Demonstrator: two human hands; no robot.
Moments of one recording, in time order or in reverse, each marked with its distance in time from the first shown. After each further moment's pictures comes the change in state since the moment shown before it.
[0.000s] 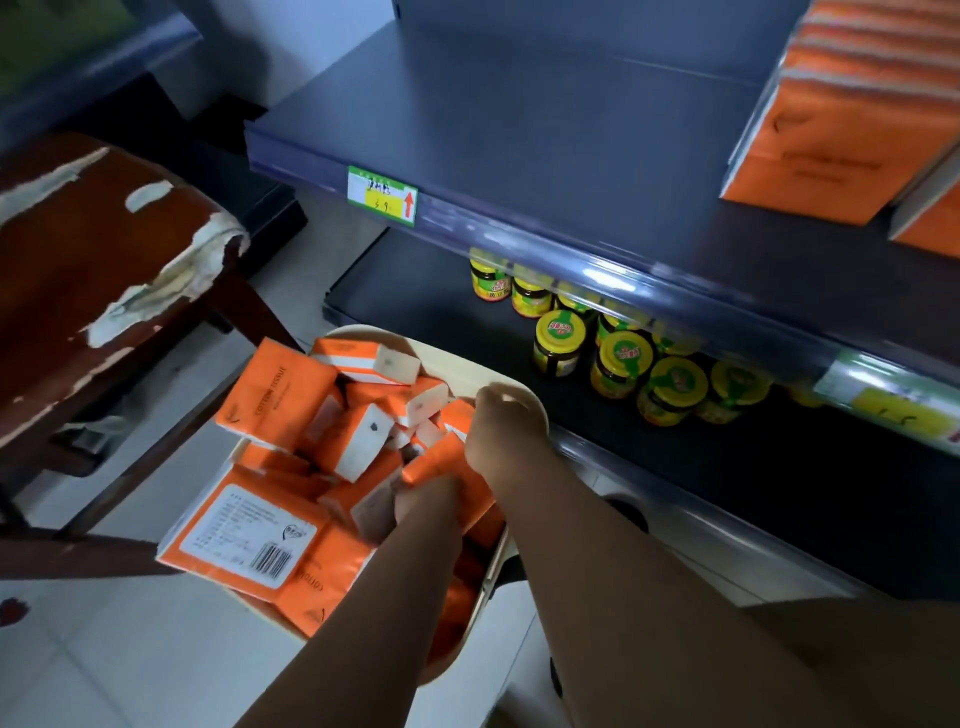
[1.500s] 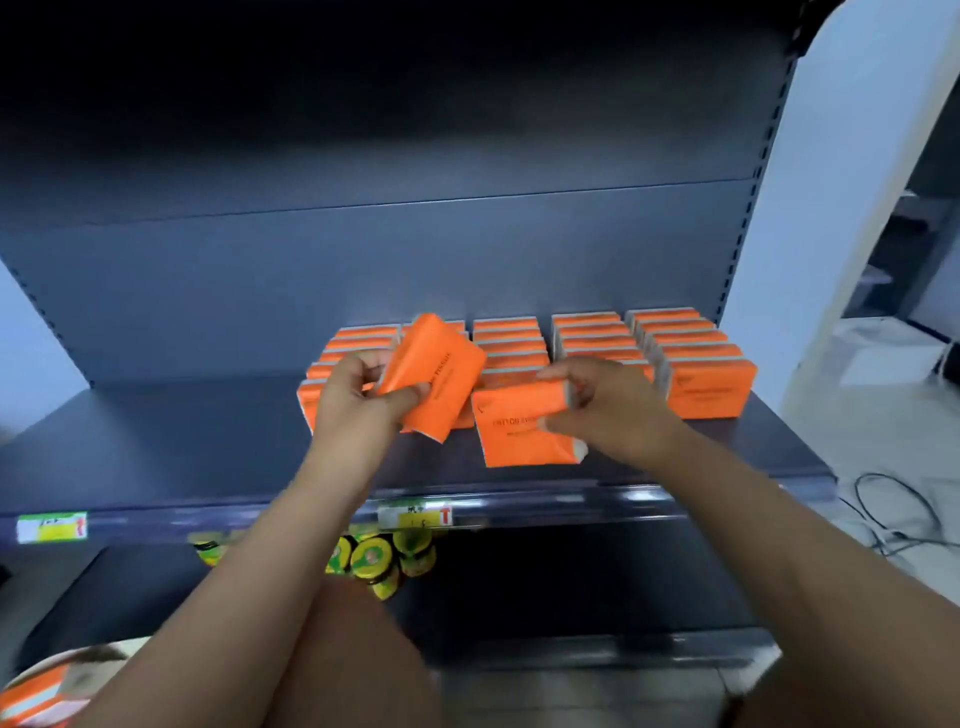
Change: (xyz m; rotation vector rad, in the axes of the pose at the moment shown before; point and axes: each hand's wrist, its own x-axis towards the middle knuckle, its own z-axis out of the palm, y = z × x) left_hand -0.324 0.267 0.033 -0.613 -0.208 1.242; right_hand -0.266 0.327 -0.331 0.509 0.762 -0.018
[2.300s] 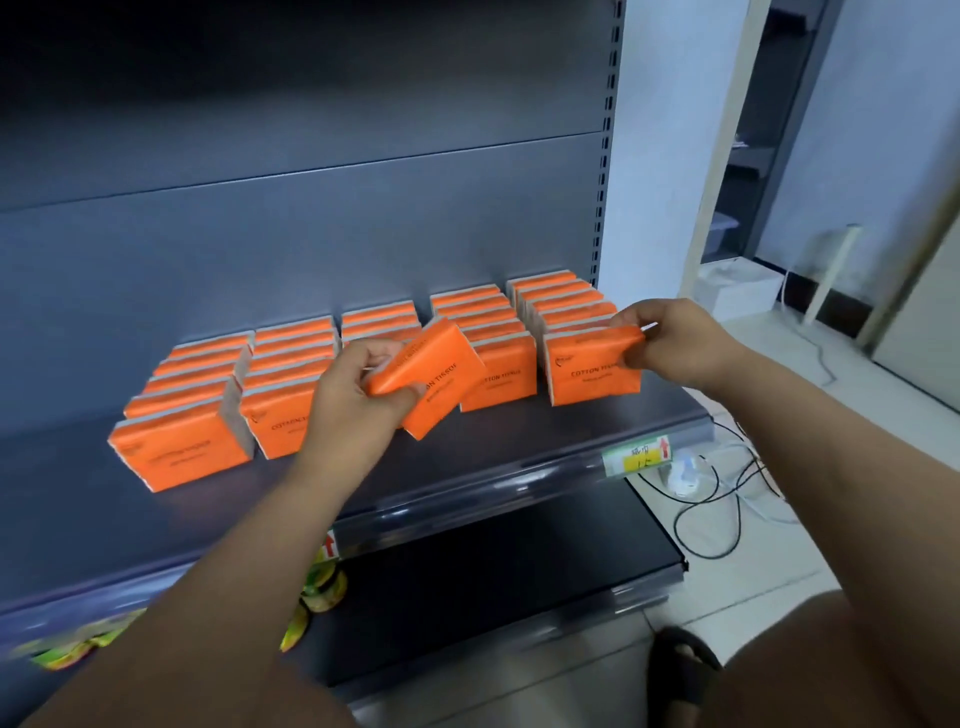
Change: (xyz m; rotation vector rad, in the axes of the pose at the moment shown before) left_hand 0.018 -0.041 0.127 0.145 -0.291 0.202; right_hand -0.008 0.140 -0.149 -0.117 0.206 0.347
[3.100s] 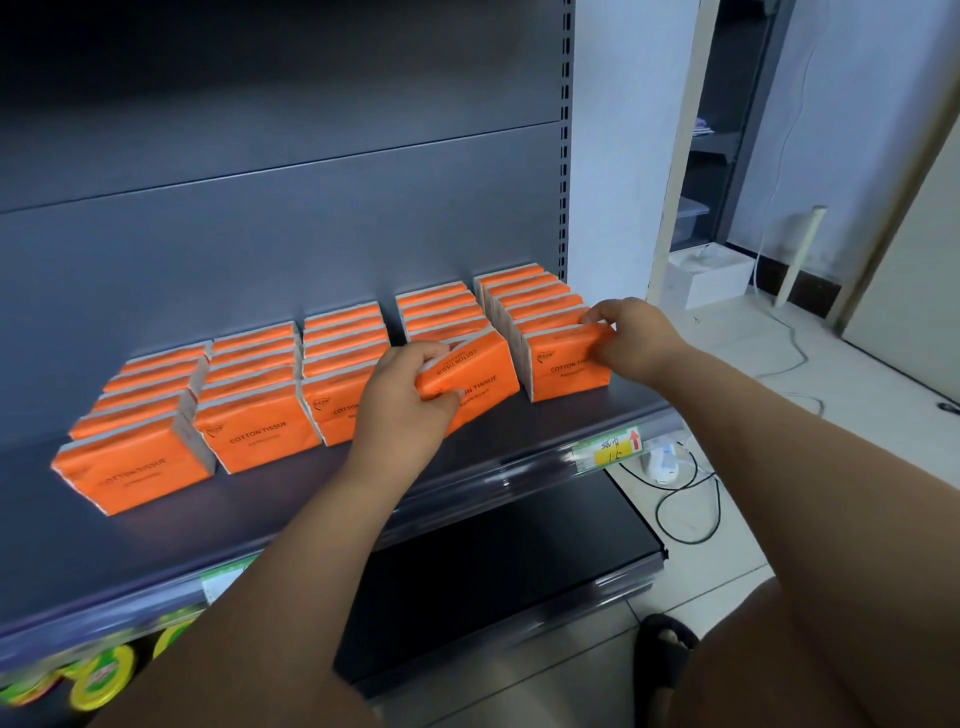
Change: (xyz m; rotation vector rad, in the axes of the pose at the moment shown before) left_hand -0.001 0.002 0.070 0.256 -0.108 0.108; right_hand 0.013 0.016 0.012 -0.240 0.075 0.031
